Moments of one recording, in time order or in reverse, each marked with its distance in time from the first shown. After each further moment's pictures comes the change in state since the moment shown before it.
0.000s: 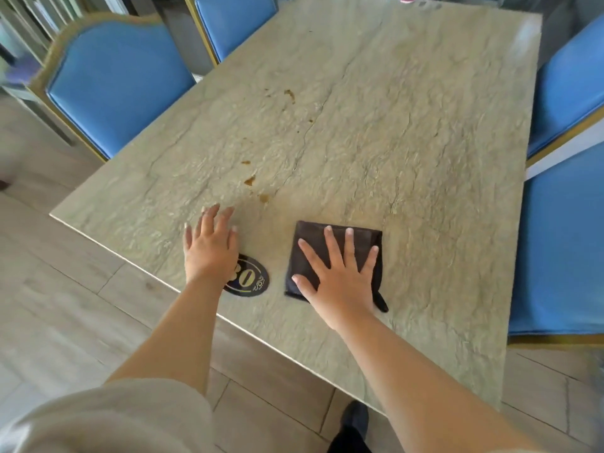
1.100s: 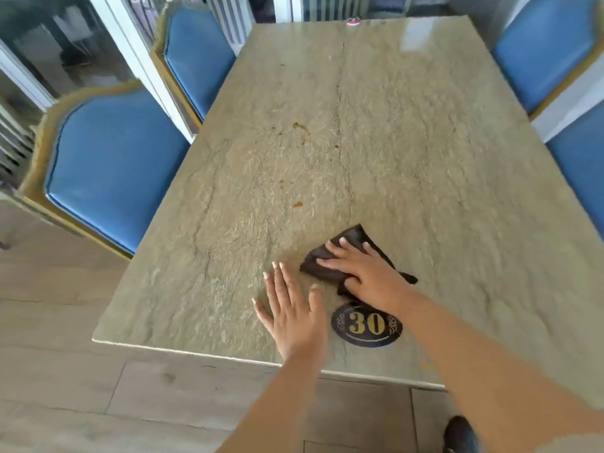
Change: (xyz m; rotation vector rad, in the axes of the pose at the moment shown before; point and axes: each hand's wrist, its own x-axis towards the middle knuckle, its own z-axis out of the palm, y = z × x) left_hand 0.023 -0.063 -0.018 -0.232 -0.279 0.080; right_hand 0.103 -0.126 -0.015 0.381 -0.021 -0.020
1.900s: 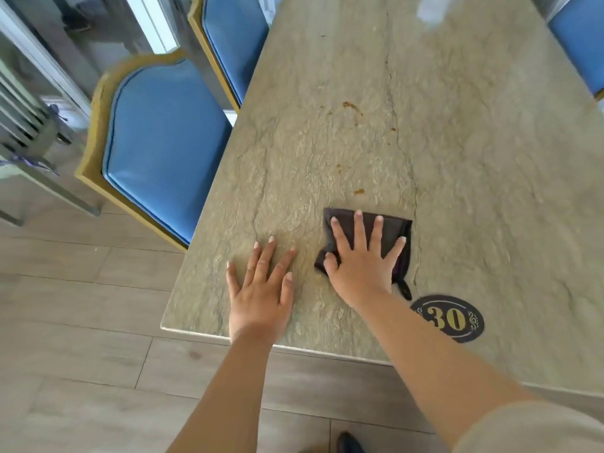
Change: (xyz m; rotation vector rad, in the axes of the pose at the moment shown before) left_hand 0.084 -0.143 -0.102 0.376 -0.079 0.316; right_hand 0.088 -0.120 0.076 -0.327 0.092 0.541
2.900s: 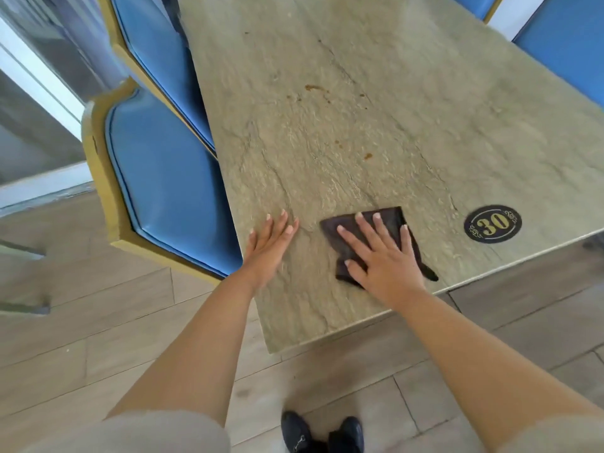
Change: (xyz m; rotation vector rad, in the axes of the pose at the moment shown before) left_hand 0.132 -0.133 -0.045 -0.339 -0.587 0.462; right_hand -0.059 -0.109 0.023 0.026 0.073 0.174
